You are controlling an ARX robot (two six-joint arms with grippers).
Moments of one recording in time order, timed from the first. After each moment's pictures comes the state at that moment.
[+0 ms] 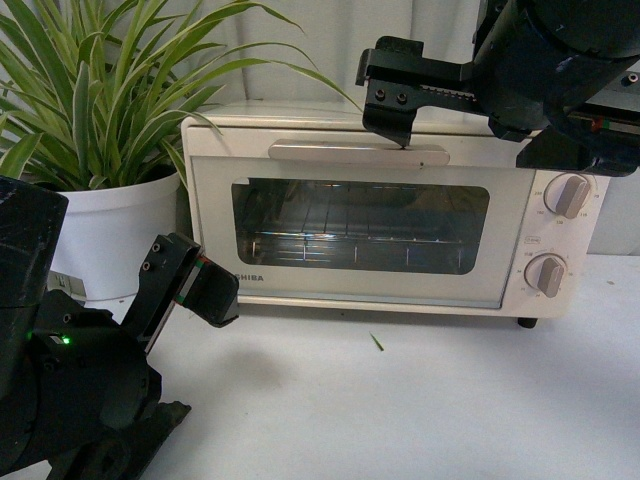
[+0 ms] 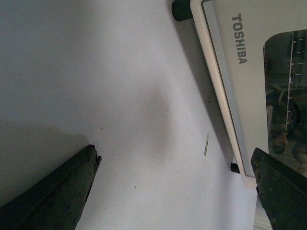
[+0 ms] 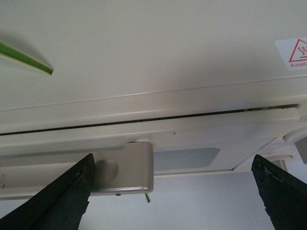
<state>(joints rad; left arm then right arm) -0.37 1.66 0.63 0.57 -0.03 -1.22 0.49 1.64 1.34 -0.27 0.38 0.41</state>
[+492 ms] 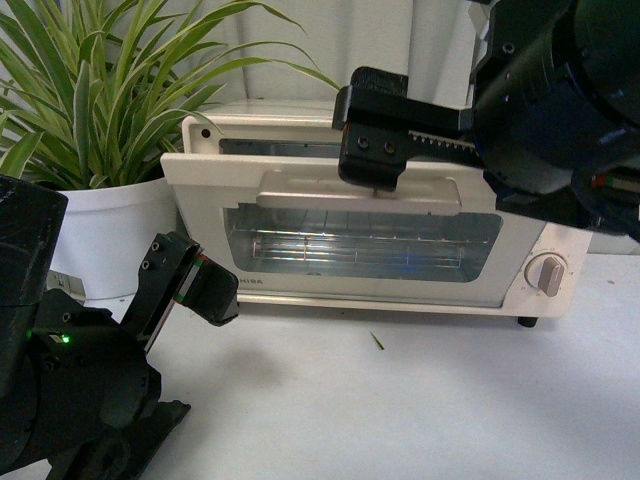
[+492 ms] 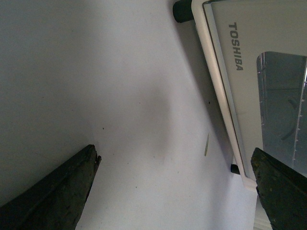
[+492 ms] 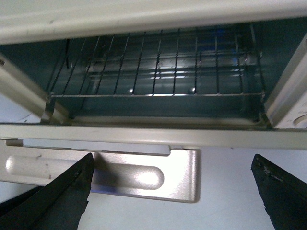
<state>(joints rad) -0.37 1.66 0.63 0.57 -0.04 -1.22 0.52 1.52 1.10 -0.13 0.29 0.39</state>
